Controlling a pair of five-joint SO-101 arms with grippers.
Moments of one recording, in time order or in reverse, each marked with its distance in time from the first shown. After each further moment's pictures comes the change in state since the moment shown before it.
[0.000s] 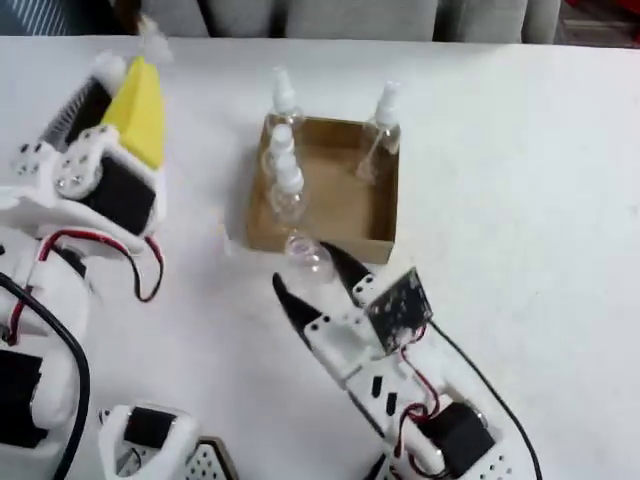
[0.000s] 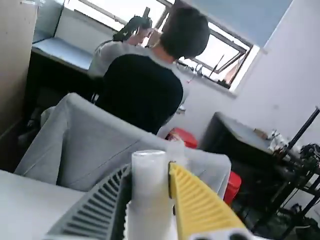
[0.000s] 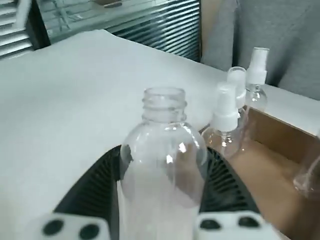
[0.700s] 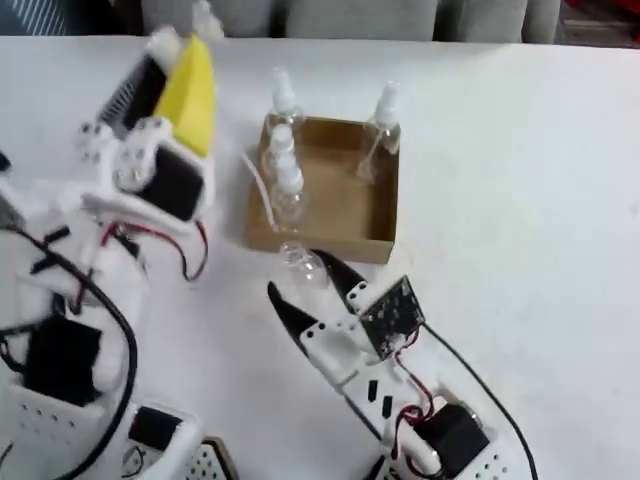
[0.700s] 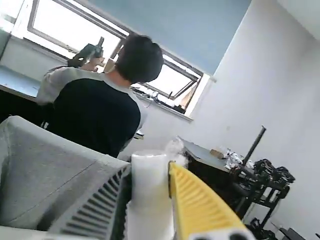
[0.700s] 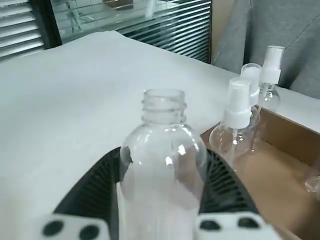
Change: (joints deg) left arm 6.5 -4.8 21.4 -26.3 0.1; right arm -1.2 -2.4 3.4 -0.2 0.0
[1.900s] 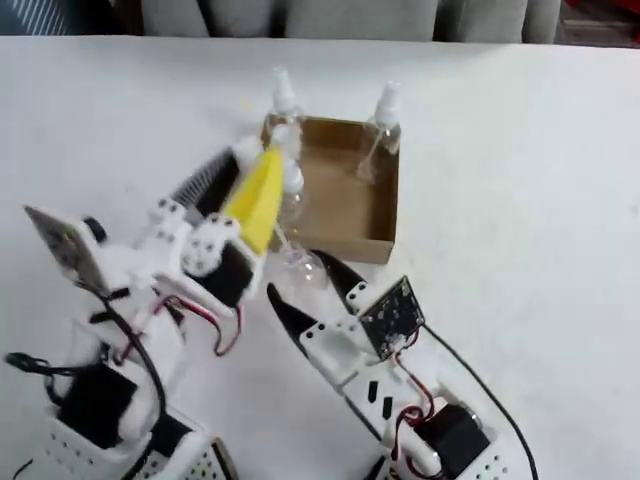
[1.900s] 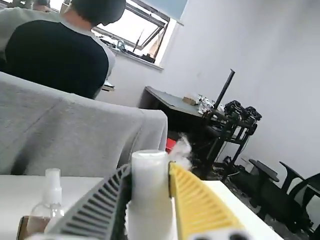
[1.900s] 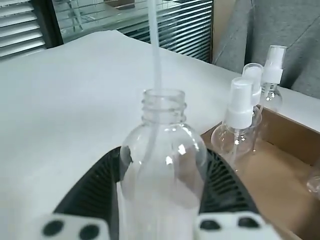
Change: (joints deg) left arm 12.7 -18.5 25.3 0.2 -4.2; right arm -0.2 0.0 0.0 0.0 0.0
